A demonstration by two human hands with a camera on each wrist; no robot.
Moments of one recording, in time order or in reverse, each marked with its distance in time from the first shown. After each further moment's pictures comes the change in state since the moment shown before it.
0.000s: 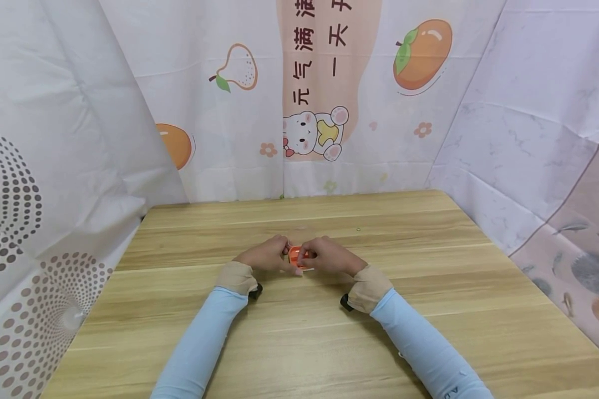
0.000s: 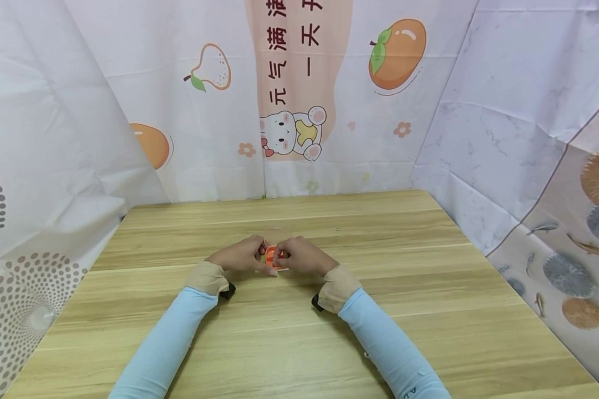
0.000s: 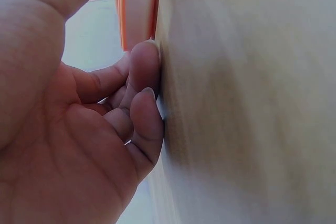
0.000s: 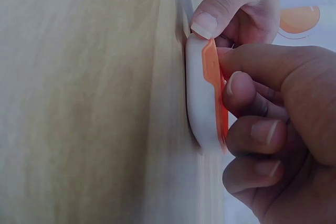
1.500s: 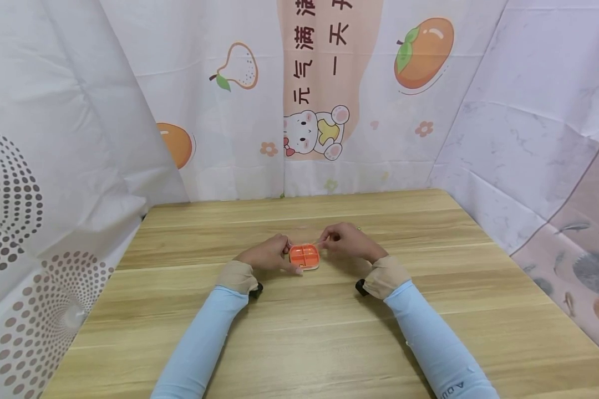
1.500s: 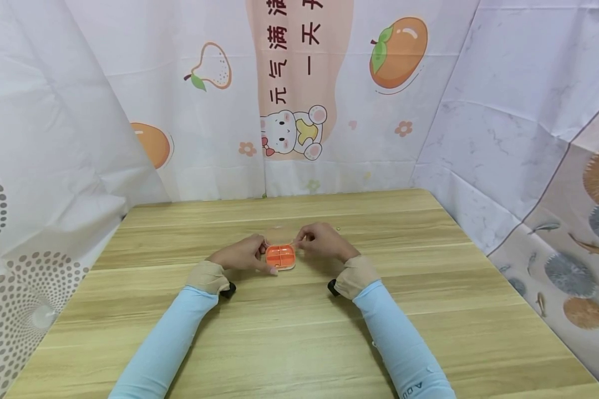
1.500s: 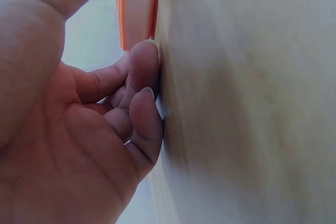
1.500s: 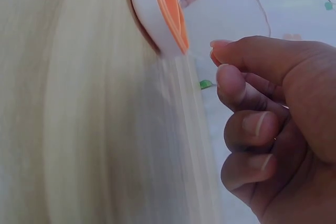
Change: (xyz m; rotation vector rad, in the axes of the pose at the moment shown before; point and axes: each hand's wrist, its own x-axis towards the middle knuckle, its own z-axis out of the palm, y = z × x) left_hand 0.001 0.002 0.001 -0.004 0.020 -0.023; right_hand -0.015 0.042 -0.036 0.114 0.140 0.090
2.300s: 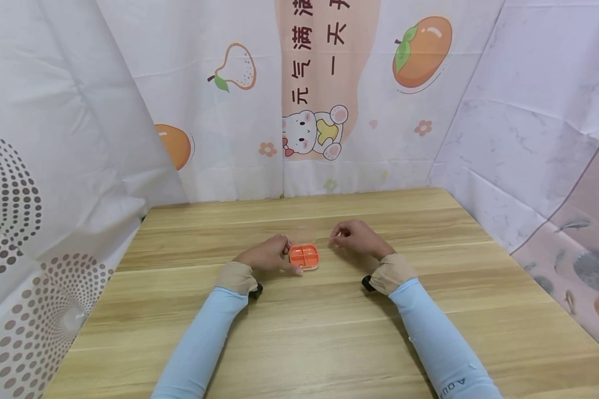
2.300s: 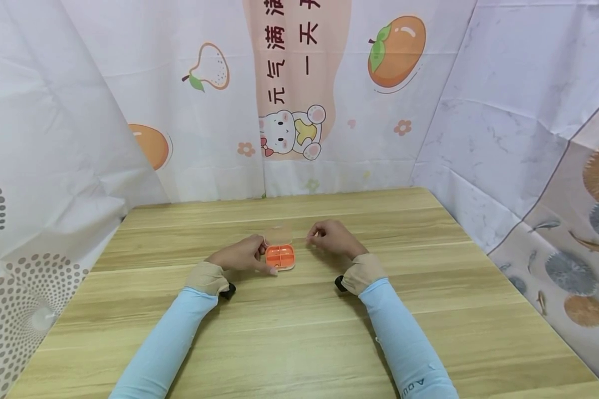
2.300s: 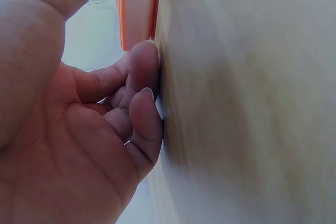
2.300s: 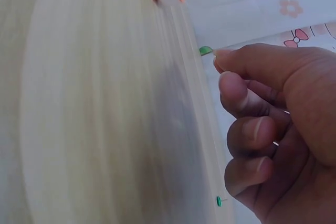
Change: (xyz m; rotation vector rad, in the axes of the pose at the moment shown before) left_hand -0.001 0.002 0.000 0.007 0.001 -0.016; right_hand -0.007 0.026 -0.013 0.026 0.068 0.113
